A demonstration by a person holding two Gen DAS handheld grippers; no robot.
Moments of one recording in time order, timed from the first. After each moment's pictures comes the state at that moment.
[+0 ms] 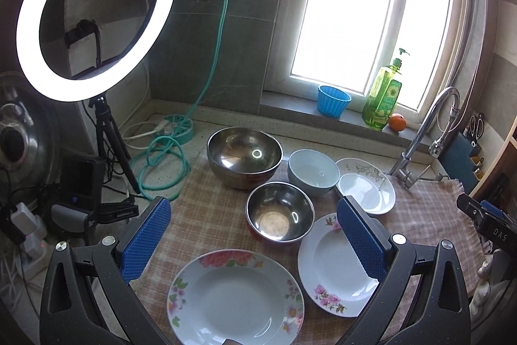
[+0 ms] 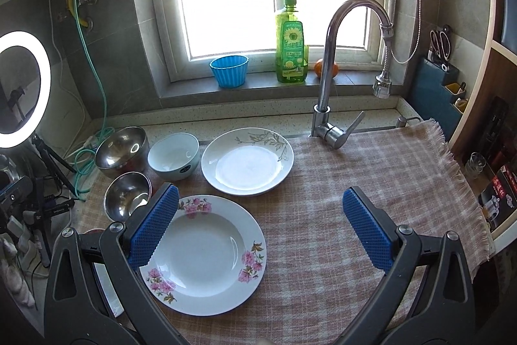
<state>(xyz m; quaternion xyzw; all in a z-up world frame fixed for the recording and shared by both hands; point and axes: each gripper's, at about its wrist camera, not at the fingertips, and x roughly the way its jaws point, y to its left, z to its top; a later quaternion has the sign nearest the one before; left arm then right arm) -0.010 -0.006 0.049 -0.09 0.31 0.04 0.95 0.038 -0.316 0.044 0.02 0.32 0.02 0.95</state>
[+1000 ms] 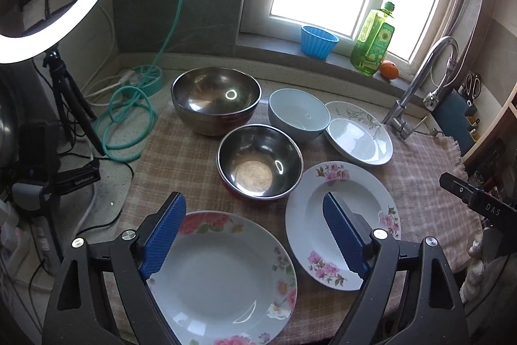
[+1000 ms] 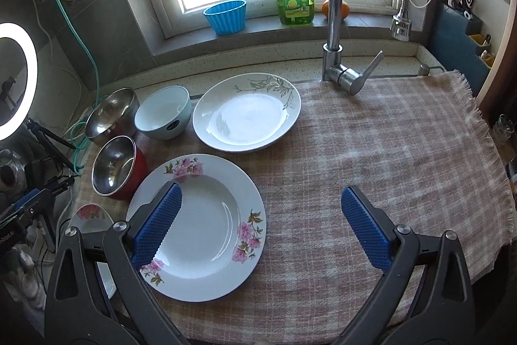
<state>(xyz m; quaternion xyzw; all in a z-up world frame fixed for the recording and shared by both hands) 0.021 -0.031 -0.003 -0.09 0.41 -0.02 0.91 0.078 -0.340 -0.020 0.07 0.43 0.05 0.90</state>
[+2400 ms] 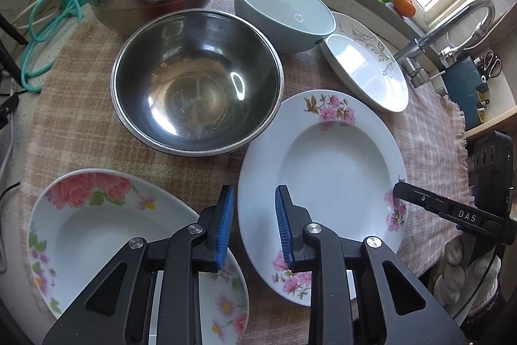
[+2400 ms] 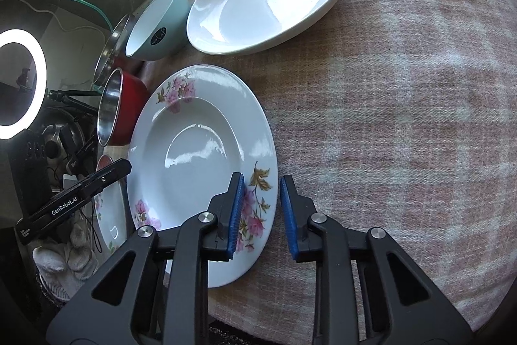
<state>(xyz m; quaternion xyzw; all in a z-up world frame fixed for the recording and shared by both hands) 0.085 -0.073 -0.091 -0.14 0.58 -0.06 0.80 0.144 -0.361 -0.131 0.16 0.60 0.21 0.75</state>
